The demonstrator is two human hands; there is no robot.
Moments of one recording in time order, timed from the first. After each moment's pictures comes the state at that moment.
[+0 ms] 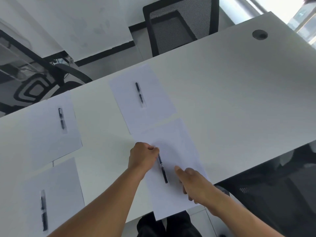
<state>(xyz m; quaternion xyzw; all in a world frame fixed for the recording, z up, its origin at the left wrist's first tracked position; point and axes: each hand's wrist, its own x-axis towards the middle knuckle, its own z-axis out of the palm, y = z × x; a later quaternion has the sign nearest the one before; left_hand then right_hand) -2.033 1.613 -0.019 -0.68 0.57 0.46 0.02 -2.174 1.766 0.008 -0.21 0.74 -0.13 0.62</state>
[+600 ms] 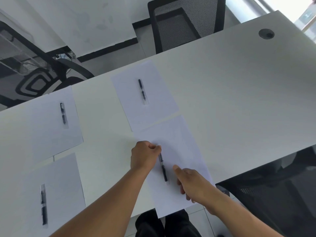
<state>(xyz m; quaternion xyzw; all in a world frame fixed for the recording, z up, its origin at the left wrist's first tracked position) -2.032 1.620 -0.029 -0.69 0.58 0.44 -0.01 -2.168 1.764 0.003 -0.22 0.73 -0.14 0.63</state>
